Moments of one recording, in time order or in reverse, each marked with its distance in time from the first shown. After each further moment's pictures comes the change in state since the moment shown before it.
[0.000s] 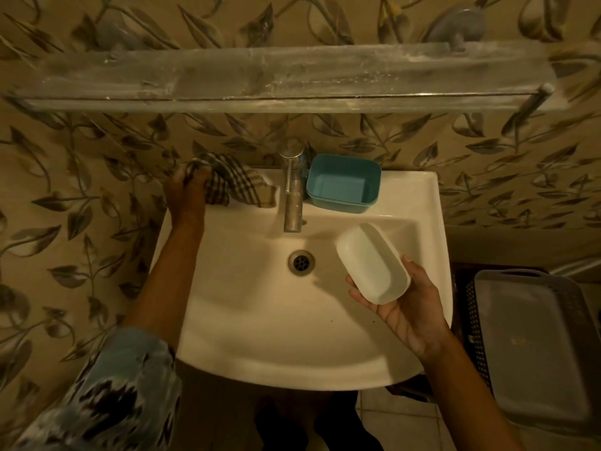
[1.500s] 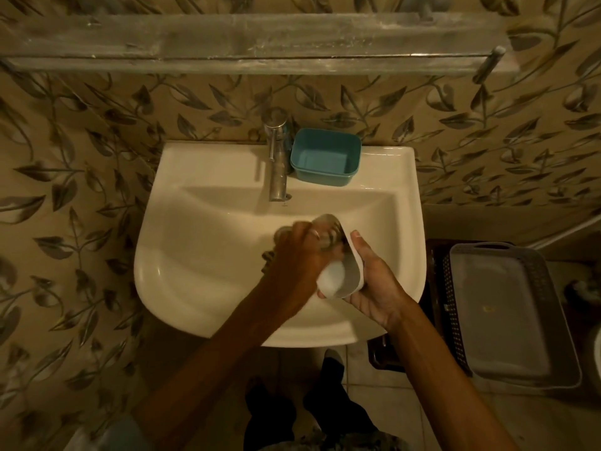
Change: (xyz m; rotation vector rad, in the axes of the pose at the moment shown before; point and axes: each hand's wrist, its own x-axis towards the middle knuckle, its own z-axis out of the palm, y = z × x) left_hand -0.239 0.040 0.035 0.805 -0.797 0.600; right_hand -0.026 0.028 0.021 -0.284 0.039 0.097
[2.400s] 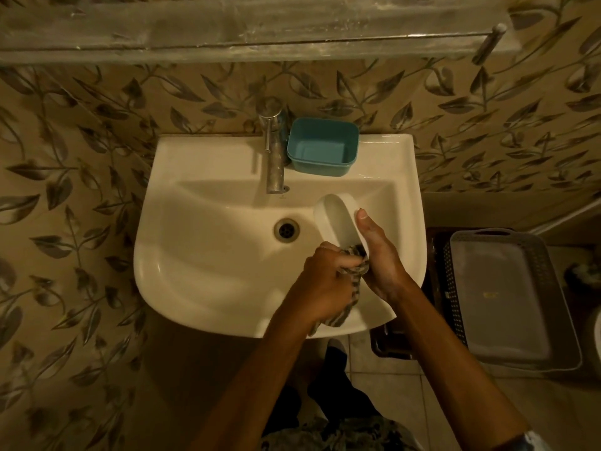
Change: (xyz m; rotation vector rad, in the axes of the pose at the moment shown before) left_hand -0.011 0.035 0.008 -0.604 -0.283 -0.365; right_hand 0.003 -0.014 0.005 -0.325 0.073 -0.388
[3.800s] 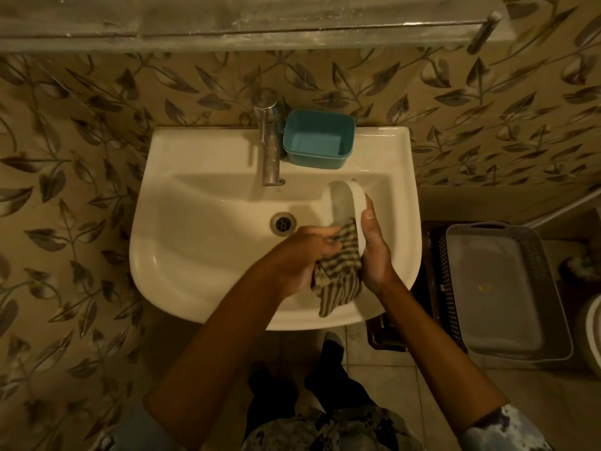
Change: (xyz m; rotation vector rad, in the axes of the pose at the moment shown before) left_hand 0.019 0.006 -0.025 -0.732 -0.208 -0.338; right_hand 0.005 0.023 -0.006 0.028 0.030 -0.164
